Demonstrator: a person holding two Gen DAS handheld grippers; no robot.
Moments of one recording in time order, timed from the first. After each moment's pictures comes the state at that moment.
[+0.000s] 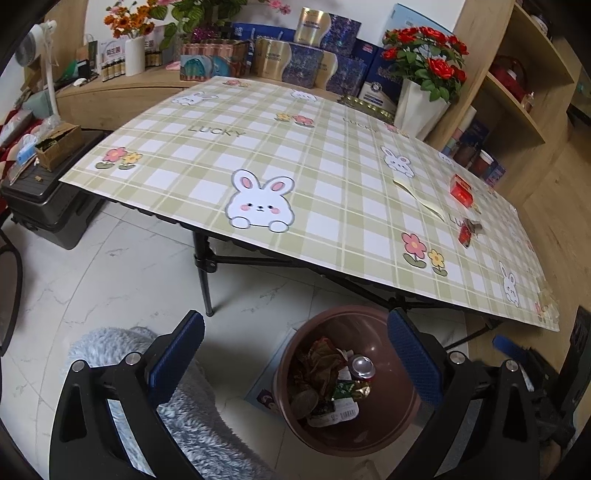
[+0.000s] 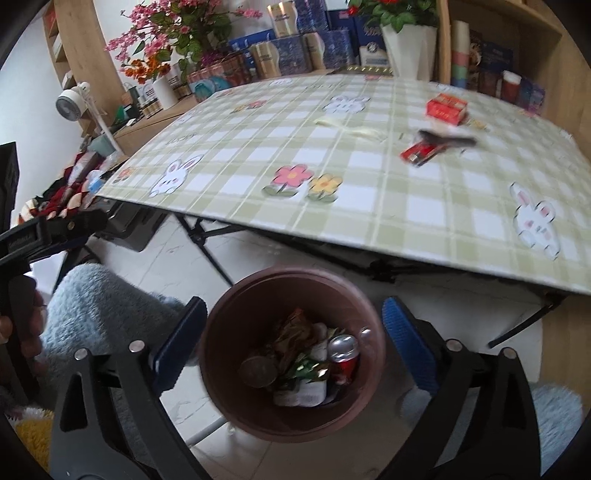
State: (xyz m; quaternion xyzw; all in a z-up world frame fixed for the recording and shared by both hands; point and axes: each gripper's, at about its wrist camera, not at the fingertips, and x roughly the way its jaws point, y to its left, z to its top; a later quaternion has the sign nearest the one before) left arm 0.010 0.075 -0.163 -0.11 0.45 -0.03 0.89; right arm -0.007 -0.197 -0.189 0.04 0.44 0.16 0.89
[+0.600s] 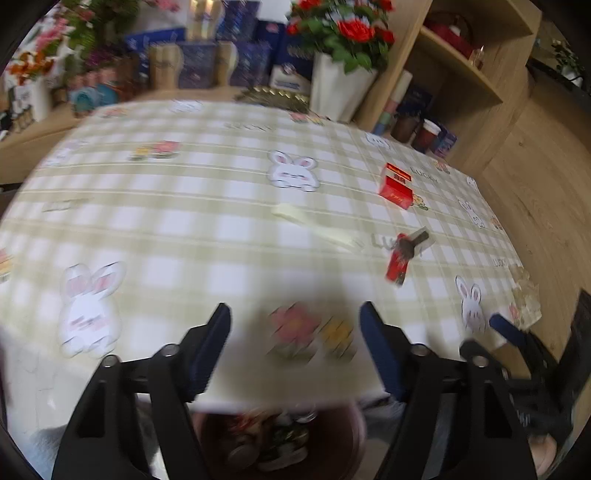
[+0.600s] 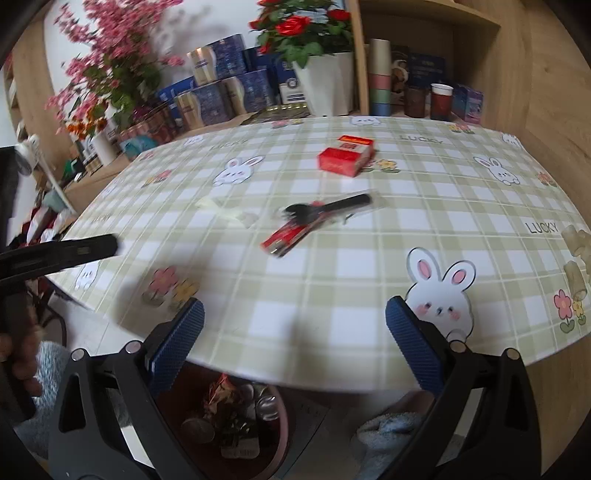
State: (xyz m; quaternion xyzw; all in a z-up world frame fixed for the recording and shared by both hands) left arm 0.144 -0.065 -0.154 -0.07 0.46 -0.15 0.87; right arm 0.068 -0.305 -0.169 0.08 0.39 0.06 0.91
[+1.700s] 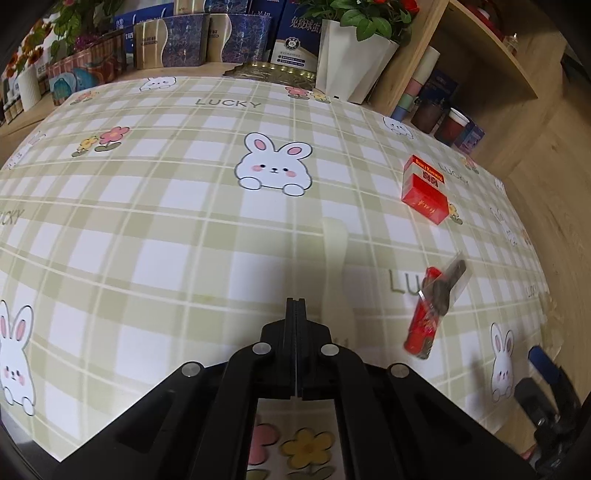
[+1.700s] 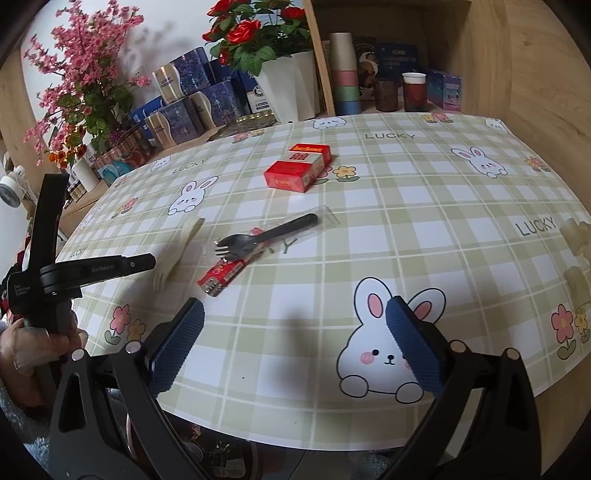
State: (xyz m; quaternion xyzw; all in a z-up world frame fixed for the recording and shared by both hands) left arm 0.221 -0.114 -0.203 -0.07 0.48 -0.12 0.87; right arm 0.101 -0.355 -0.180 0.11 0.39 0.04 0.91
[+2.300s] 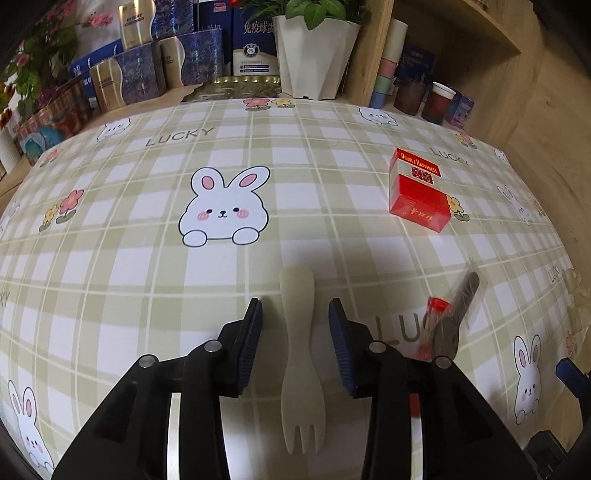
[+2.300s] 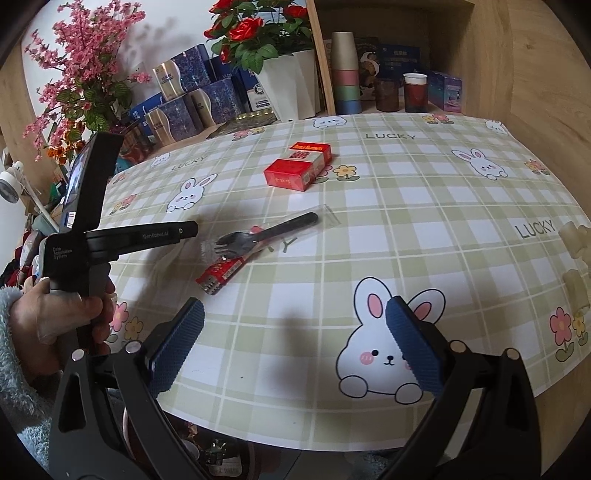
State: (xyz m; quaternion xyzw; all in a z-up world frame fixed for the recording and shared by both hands) left arm 0.263 -0.167 -0.207 0.02 0.46 -0.13 0.88; right arm 0.104 -0.354 -0.183 0.11 0.39 0.03 0.91
